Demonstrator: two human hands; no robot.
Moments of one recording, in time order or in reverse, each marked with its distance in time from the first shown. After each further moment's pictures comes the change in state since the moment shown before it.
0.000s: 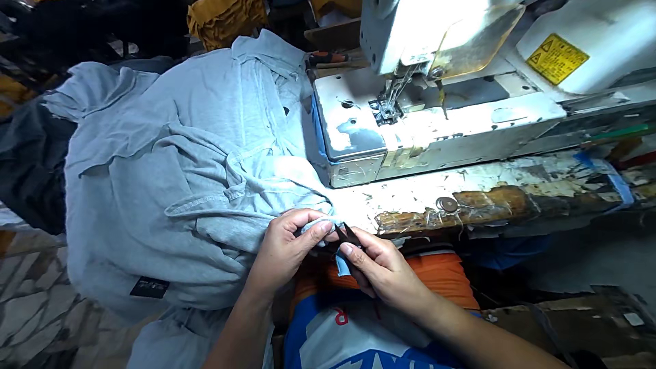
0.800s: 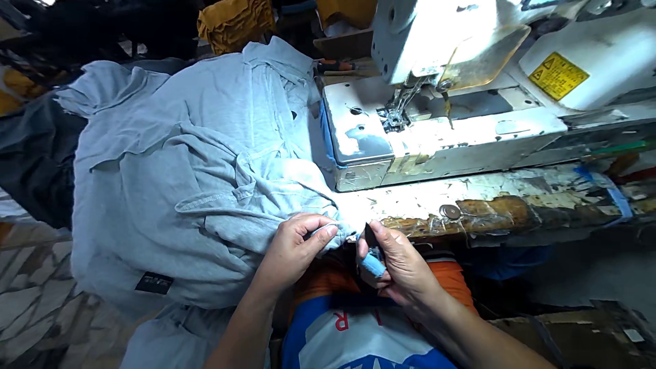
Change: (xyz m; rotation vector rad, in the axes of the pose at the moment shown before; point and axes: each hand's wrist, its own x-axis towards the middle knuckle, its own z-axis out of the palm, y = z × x) left_hand -0.001 0.001 -0.003 0.093 -0.056 0.005; right_hand 0.008 -0.006 -0.004 0.687 0.035 0.182
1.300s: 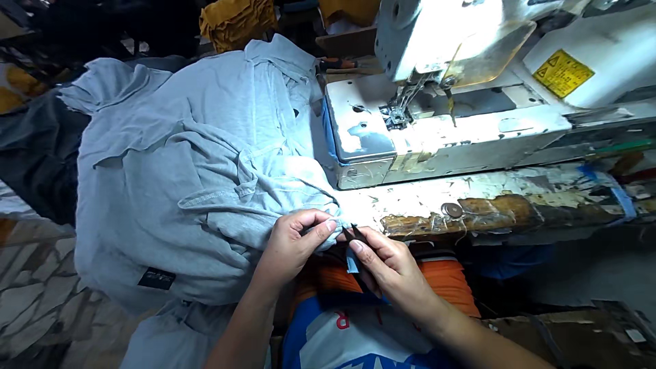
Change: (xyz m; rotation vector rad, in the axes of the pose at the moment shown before) left_hand -0.001 0.000 0.001 -0.143 0.065 -0.013; right_hand -0.009 0.007 0.001 -0.828 0.018 -0.326
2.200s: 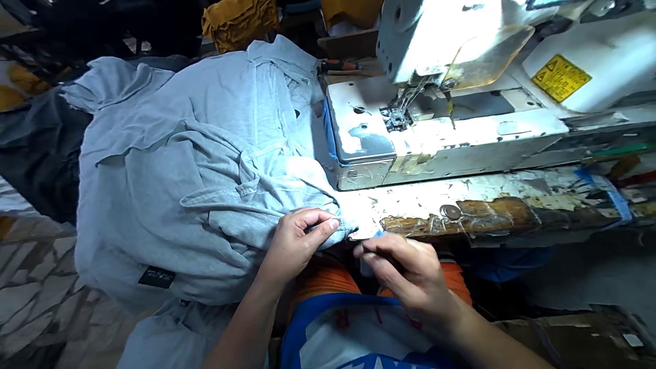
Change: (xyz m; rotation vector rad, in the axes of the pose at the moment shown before) left_hand 0.004 -0.004 0.003 0.128 0.014 0.020; right_hand 0.005 -0.005 -0.016 -0.215 0.034 -0.587
